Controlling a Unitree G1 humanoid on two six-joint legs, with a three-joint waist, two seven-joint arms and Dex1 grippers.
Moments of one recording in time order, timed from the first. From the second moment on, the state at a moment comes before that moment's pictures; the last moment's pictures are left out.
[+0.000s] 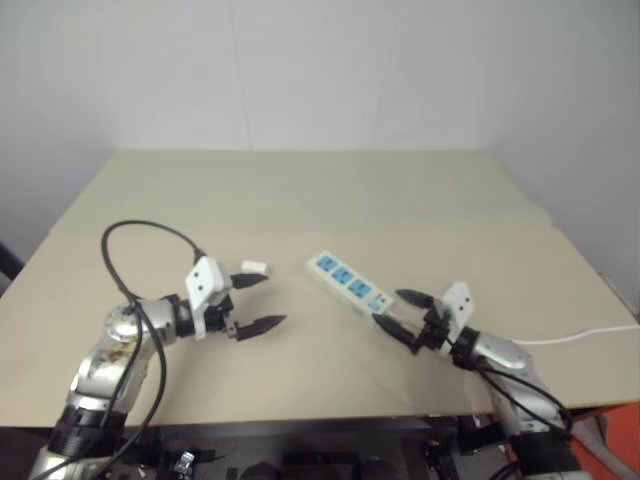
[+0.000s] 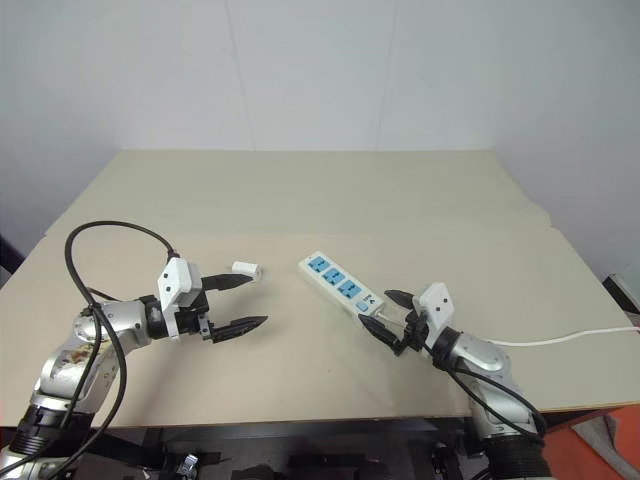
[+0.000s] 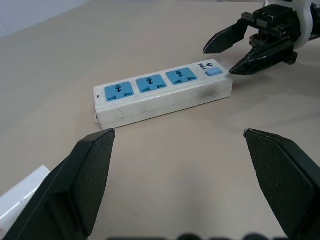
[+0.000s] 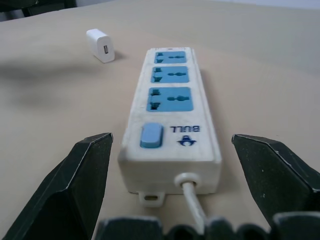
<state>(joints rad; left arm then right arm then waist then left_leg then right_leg) -0.28 0.65 0.04 -0.16 -0.40 0.30 -1.02 -0.21 -0.41 -0.02 0.09 0.31 0.06 0.82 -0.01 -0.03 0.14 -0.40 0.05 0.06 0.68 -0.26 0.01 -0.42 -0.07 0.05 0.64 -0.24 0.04</state>
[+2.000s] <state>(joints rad) -1.49 0.44 -0.52 1.33 0.43 -0.17 -1.24 -0.47 -0.40 0.13 0.52 0.22 -0.21 1.20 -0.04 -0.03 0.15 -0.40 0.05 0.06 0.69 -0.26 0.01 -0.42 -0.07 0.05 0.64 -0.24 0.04</state>
